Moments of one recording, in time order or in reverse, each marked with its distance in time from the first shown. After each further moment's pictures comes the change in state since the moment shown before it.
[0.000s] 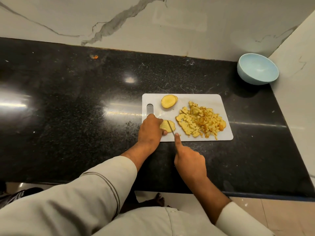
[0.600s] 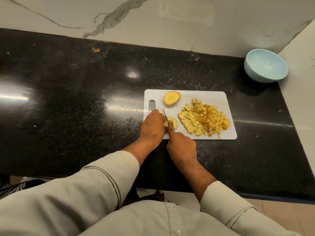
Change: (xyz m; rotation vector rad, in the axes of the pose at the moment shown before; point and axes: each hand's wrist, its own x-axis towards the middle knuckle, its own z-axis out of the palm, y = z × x) left_hand 0.001 0.009 -0.006 0.129 -0.050 0.083; right_hand 0.049 -0.020 0.013 0.050 -0.015 -0.028
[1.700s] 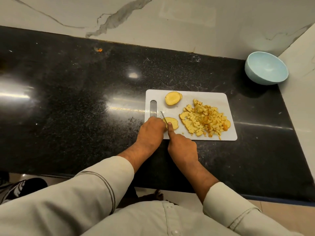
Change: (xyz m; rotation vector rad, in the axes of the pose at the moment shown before) left_hand -0.011 -0.019 0.005 0.276 0.022 0.243; right_hand -0.007 -0.001 -0.007 -0.067 -0.060 -0.028
